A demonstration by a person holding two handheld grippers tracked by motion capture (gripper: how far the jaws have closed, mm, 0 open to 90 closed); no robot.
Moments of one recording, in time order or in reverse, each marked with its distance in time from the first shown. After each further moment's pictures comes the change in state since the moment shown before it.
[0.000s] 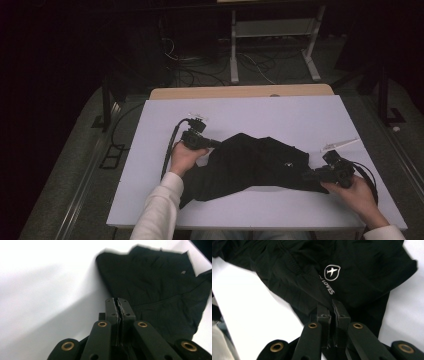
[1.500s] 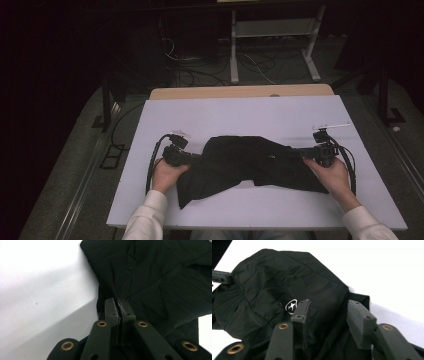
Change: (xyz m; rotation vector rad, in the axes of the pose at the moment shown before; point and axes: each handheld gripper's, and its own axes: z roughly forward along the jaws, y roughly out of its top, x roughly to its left) left arm 0.009 -0.065 -0.022 0.037 0.096 -0.017; right arm -0.024 0.045 0.028 -0.135 -0.053 0.295
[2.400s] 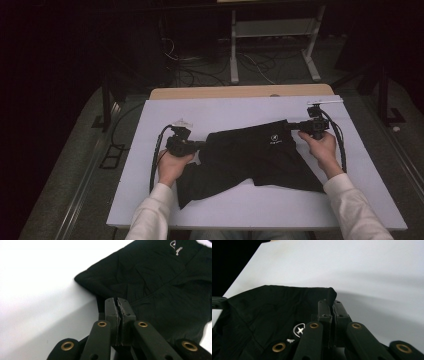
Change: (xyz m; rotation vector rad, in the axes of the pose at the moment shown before) left arm -0.010 0.031 -0.003 -0.147 0.059 0.038; right arm -0.024 0.071 0.023 -0.111 0.055 -0.031
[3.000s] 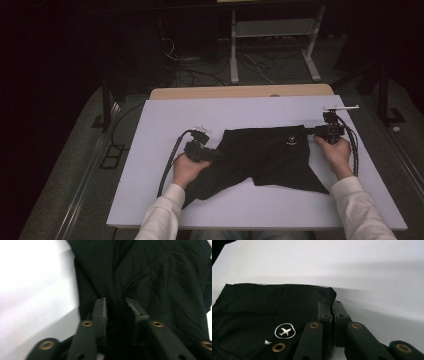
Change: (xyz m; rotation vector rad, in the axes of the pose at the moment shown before) left arm -0.018 -0.005 0.044 0.133 -0.099 0.006; right arm -0.048 -0.017 -0.019 0.020 -0.133 0.100
